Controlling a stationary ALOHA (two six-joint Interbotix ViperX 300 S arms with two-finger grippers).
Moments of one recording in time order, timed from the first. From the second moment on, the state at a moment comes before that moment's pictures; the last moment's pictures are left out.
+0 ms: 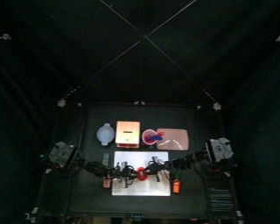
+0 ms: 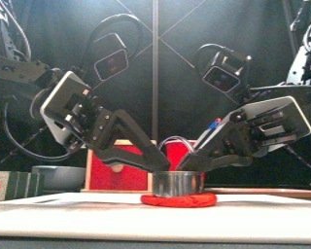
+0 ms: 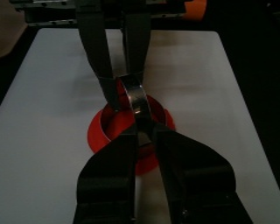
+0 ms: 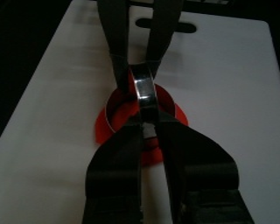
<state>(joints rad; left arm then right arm) -0.33 0.34 0.76 -0.57 -0.64 0.26 0.09 0.23 0.92 -0.09 -0.61 0.01</state>
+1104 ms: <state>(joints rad) -0.29 0.24 0.78 -0.57 -0.65 0.43 0.14 0.04 0.78 -0.06 -0.09 0.02</state>
